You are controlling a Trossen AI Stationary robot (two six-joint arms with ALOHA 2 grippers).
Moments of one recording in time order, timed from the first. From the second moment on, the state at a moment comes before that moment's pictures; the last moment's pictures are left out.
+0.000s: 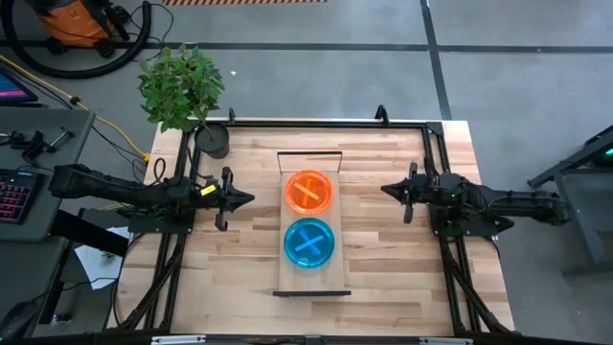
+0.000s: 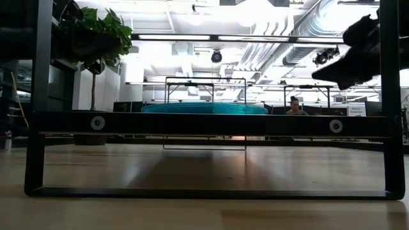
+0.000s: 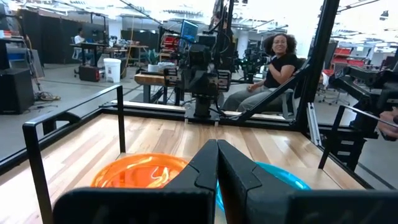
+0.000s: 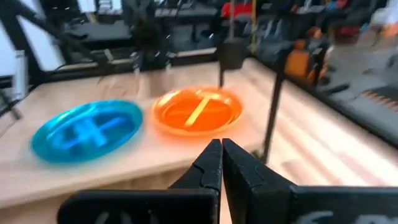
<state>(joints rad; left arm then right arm) -0.05 0.60 0.01 0.67 -0.08 -0.08 -0.10 0.19 0.08 -0.05 0.09 0.07</state>
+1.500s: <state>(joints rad) -0.05 0.06 0.01 0.02 -0.06 -0.08 0.02 0.09 0.05 -0.09 0.05 0.03</state>
